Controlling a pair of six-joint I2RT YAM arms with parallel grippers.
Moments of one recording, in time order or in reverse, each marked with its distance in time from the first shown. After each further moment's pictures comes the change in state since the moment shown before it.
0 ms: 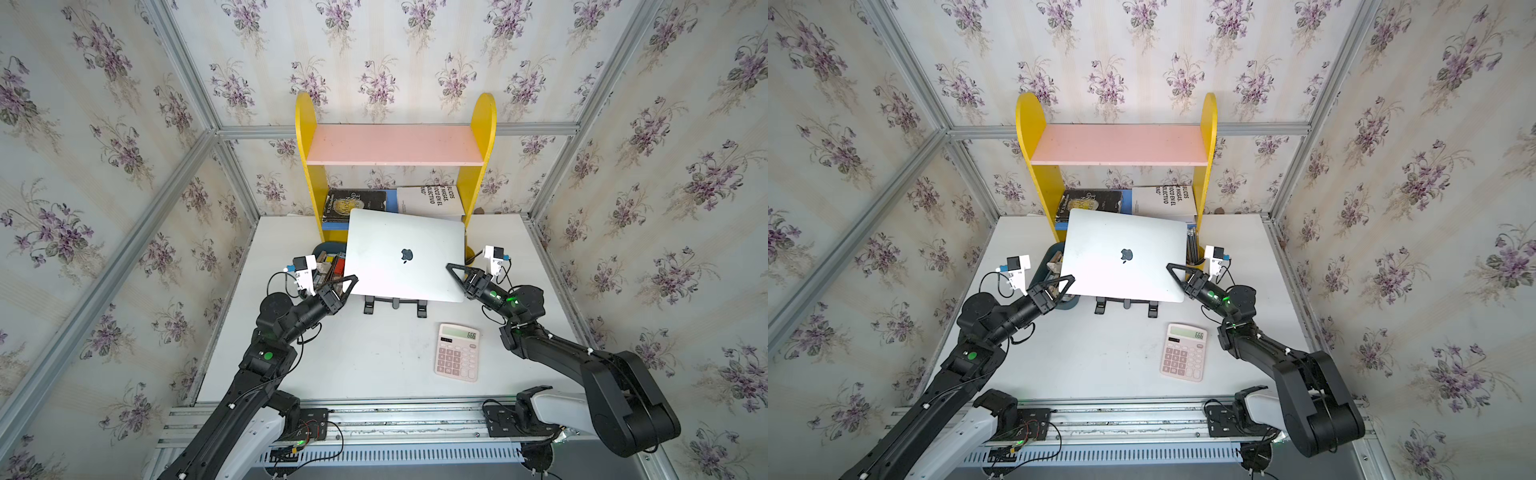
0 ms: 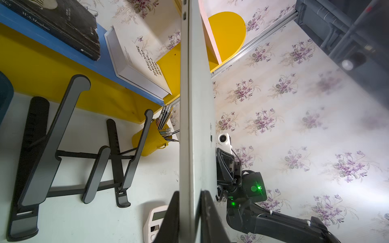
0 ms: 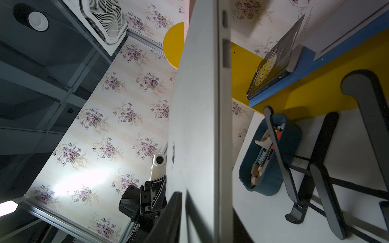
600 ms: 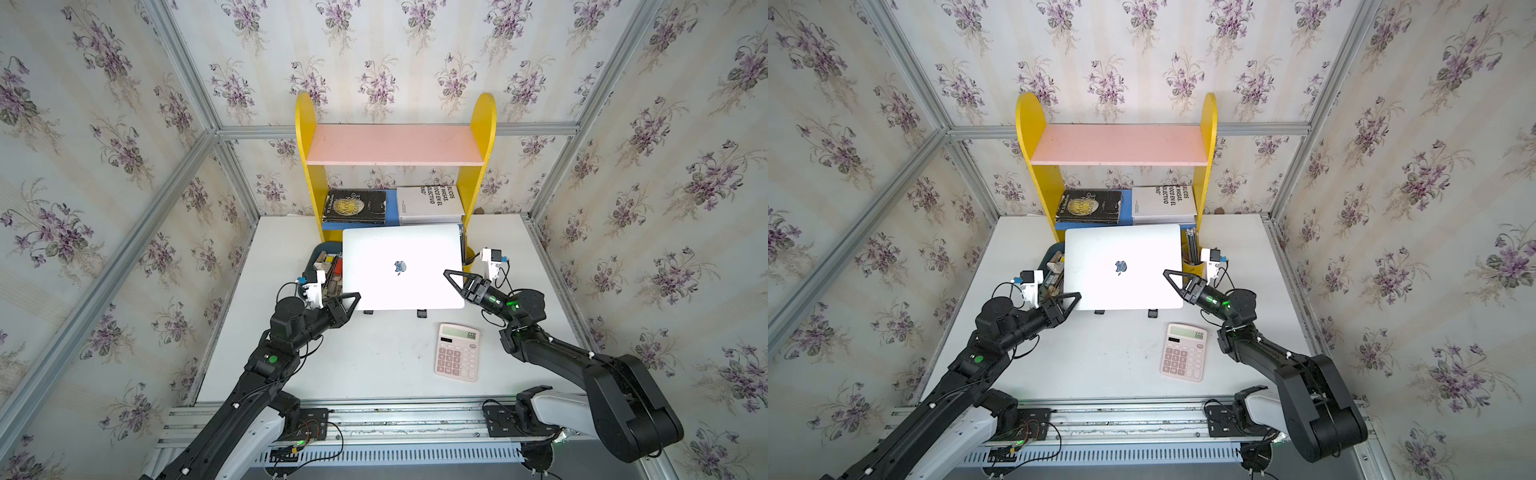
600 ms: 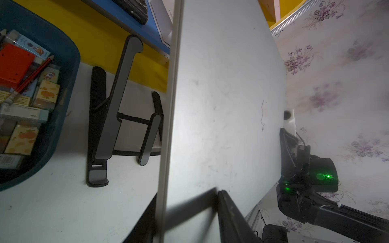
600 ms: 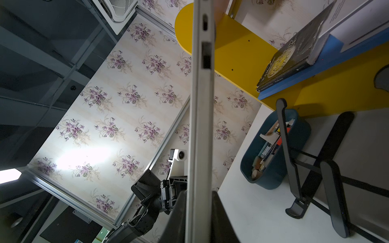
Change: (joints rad) left arm -0.034 -0.017 -0.079 -0.161 -0.079 0.169; right arm 0.013 -0.015 -0.022 0.032 -0.045 -0.044
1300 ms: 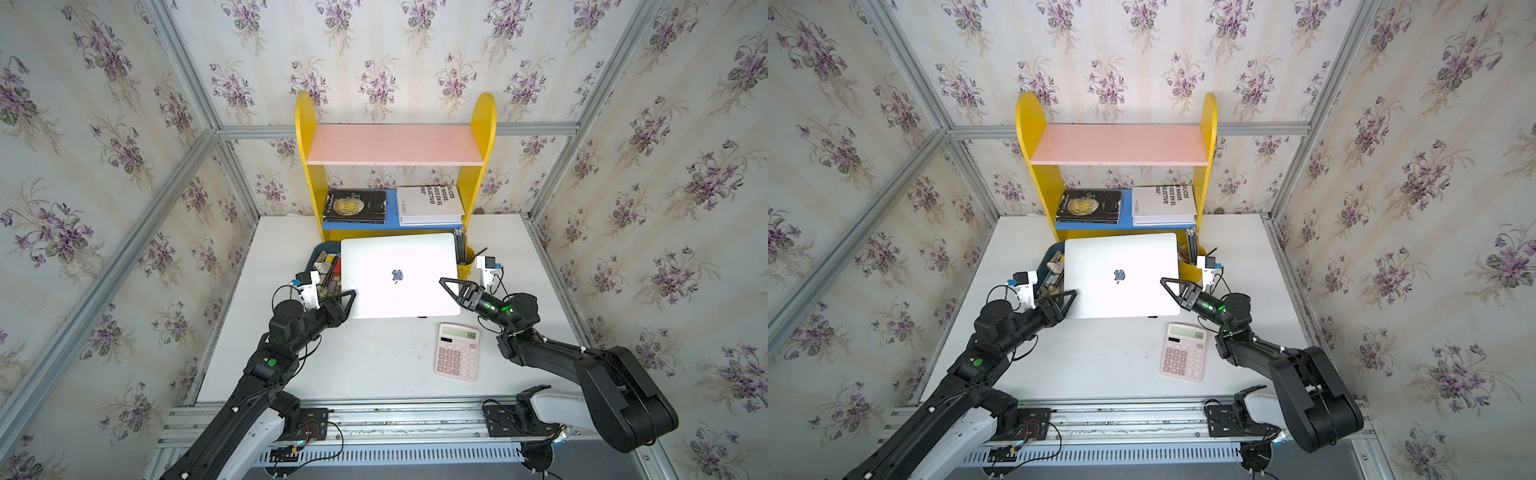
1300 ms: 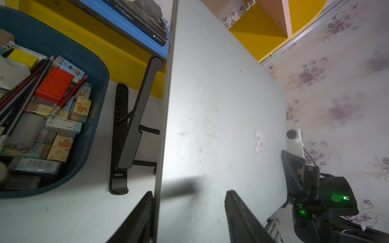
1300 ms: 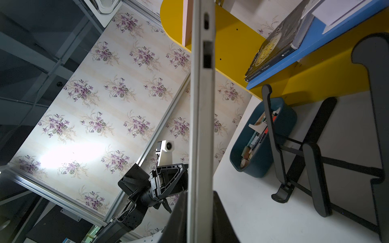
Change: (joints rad) left arm 0.000 -0.029 -0.024 -0.012 -0.108 0.026; right arm 0.035 0.039 -0.047 0.017 0.014 -0.073
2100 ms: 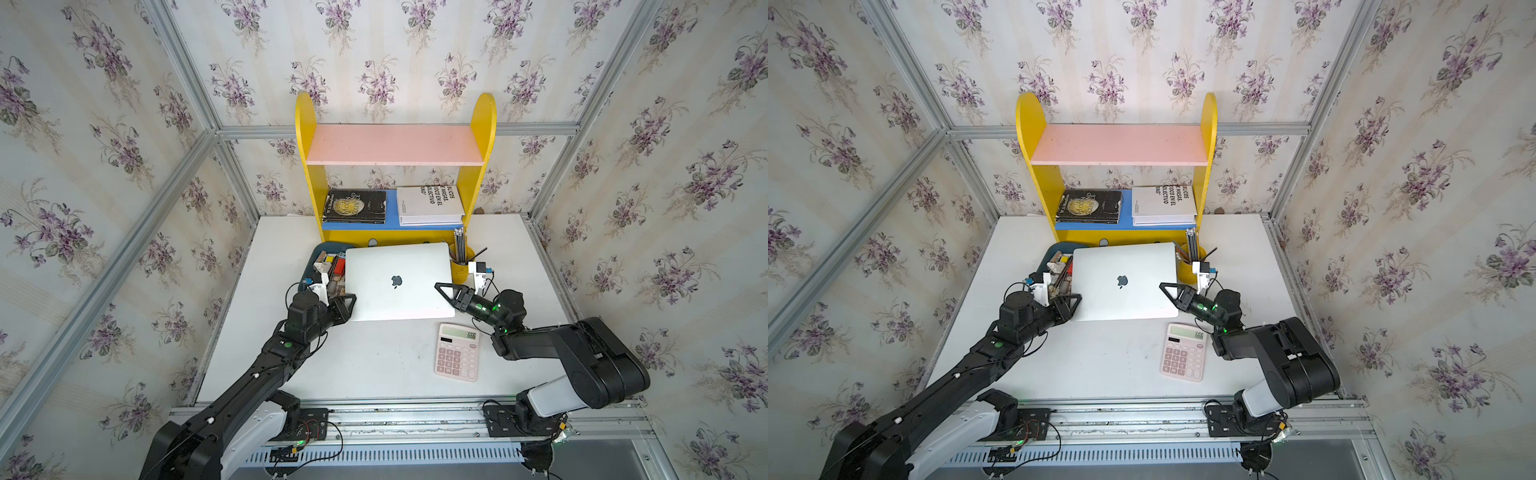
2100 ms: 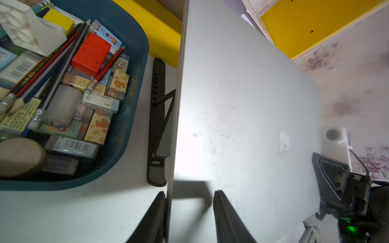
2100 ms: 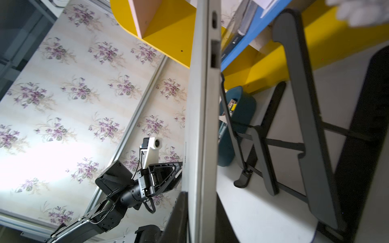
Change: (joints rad) left arm 0.001 0.238 -0.020 0.073 -0.063 0.057; right arm -0.012 0.211 -0.014 0.043 0.019 -0.096
